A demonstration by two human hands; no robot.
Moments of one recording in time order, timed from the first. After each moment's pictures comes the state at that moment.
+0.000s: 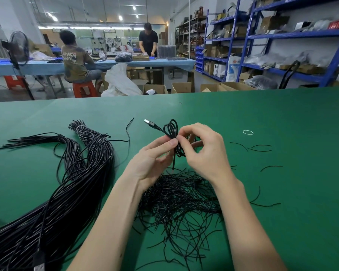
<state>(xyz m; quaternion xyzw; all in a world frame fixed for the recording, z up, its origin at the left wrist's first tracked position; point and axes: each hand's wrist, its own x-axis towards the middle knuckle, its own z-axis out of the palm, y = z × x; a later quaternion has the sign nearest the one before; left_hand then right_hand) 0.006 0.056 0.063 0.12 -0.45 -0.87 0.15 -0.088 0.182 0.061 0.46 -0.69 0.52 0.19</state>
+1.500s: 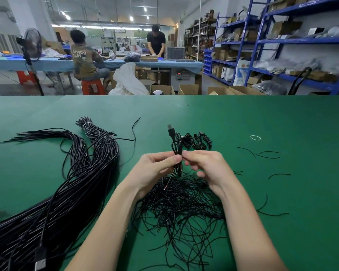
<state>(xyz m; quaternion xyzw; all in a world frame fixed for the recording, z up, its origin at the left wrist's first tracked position) 0.007 0.033 0.025 0.08 -0.63 -0.76 0.13 -0.095 0.178 0.040 0.21 -0.65 0.68 -0.27</state>
